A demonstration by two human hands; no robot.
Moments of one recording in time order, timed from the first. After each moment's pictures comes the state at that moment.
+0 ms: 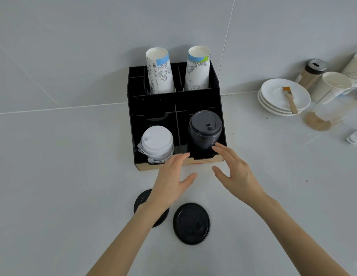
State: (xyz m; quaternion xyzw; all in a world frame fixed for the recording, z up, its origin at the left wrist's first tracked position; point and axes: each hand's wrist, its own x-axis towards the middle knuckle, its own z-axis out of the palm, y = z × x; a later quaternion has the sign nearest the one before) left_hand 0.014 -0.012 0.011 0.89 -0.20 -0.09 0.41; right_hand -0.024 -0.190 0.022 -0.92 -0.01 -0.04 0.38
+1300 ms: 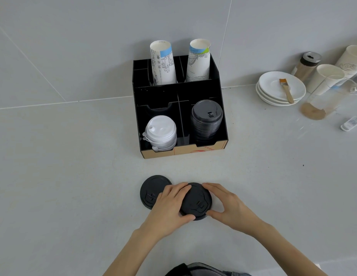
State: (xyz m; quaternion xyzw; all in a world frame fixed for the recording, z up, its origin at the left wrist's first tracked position) left_hand -0.064 0.033 -0.023 0.91 -0.28 -0.20 0.23; right_hand -0.106 -0.158 -0.024 -0.89 -0.05 0.14 0.43
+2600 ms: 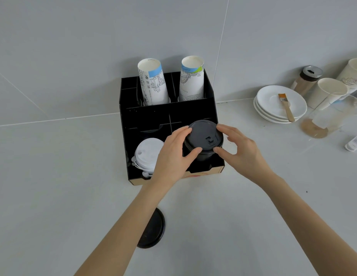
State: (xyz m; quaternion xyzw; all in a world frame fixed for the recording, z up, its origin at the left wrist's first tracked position) left_hand 0.074 -0.048 0.056 0.89 -0.21 -0.01 0.42; right_hand 0.031 -0.218 0.062 -0.91 0.02 -0.07 0.42
